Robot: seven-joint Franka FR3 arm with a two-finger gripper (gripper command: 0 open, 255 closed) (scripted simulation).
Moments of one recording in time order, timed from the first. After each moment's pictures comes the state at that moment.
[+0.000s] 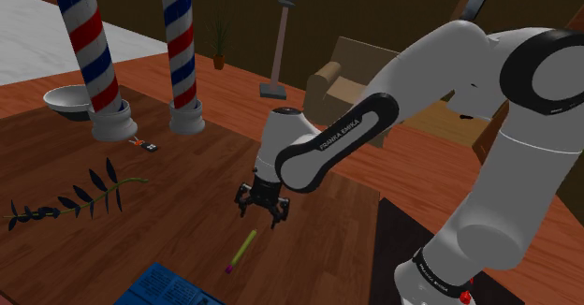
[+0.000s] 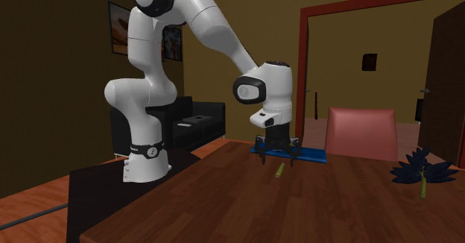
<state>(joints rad) 0.04 0.22 0.53 -2.38 0.18 2.58 1.42</state>
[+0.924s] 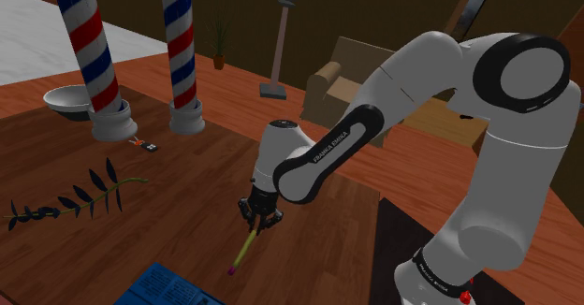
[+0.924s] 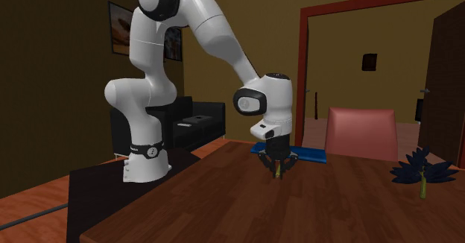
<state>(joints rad) 0.07 0.31 0.50 -2.37 0.12 2.66 1.45</state>
